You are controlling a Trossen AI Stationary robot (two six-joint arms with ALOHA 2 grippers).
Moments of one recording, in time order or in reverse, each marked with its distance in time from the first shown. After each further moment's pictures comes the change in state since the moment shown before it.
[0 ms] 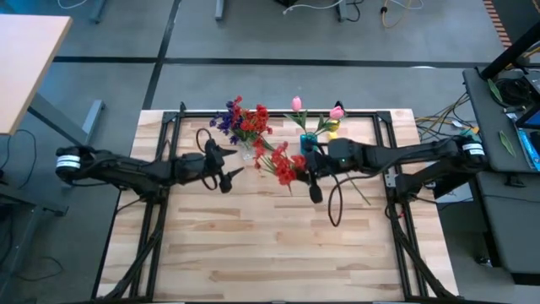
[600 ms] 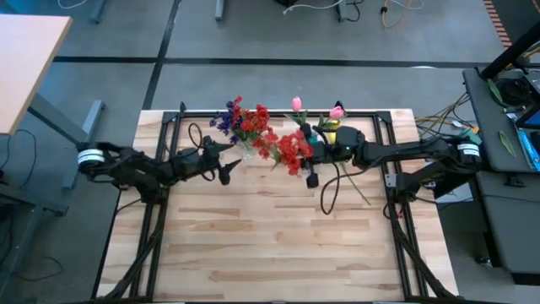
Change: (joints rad) left arm 0.208 0.286 -0.162 0.574 0.153 -0.016; right arm -0.153 0.069 -0.122 0.525 -0.169 -0.201
